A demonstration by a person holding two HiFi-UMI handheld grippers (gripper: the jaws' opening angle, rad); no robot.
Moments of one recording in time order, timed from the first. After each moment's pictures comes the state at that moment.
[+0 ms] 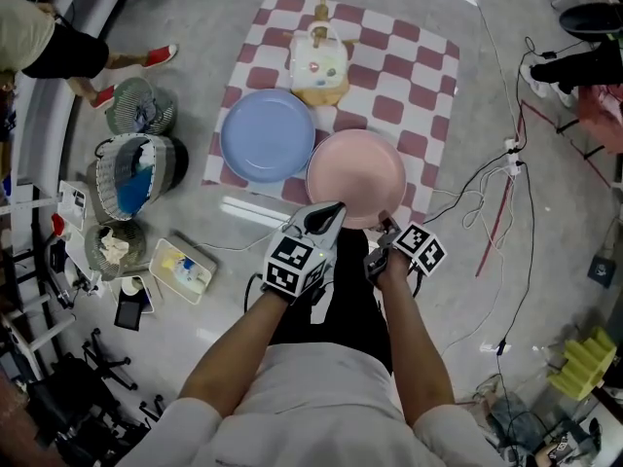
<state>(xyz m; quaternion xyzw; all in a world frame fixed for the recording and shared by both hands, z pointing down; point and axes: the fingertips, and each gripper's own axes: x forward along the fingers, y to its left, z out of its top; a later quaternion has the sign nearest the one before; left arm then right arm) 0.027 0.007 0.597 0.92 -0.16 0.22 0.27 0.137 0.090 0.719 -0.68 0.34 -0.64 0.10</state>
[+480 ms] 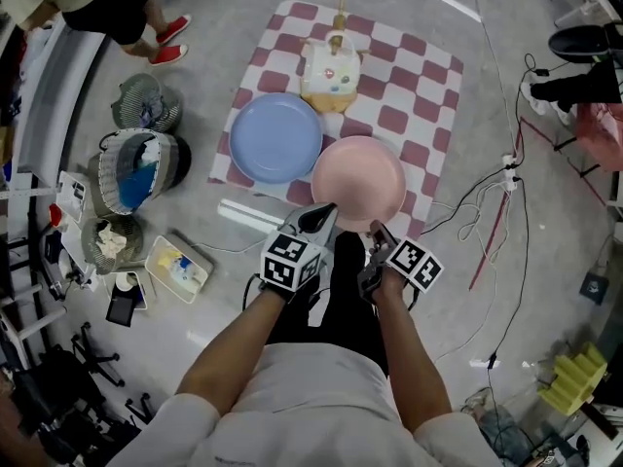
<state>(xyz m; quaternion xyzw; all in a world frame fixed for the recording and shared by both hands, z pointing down) 0.003 -0.003 0.605 0.91 -0.21 0.22 0.30 0.100 0.077 0.665 -0.66 0.42 -0.62 0.09</state>
